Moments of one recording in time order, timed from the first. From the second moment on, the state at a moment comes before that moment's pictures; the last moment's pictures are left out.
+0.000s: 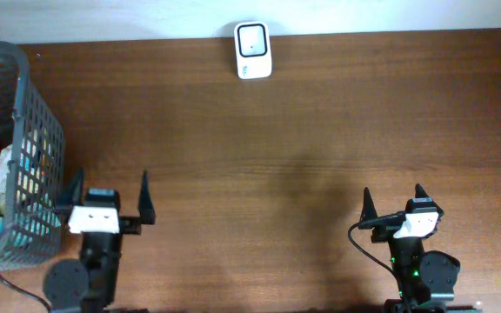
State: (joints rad) left arm 0.10 0.32 0.42 -0.06 0.15 0.14; right arm -0.07 0.01 0.01 -0.07 -0.09 -0.02
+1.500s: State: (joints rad) left arm 0.73 2.12 1.76 -0.92 0.14 -0.29; right arm -0.07 0.01 0.01 -0.07 -0.09 -0.02
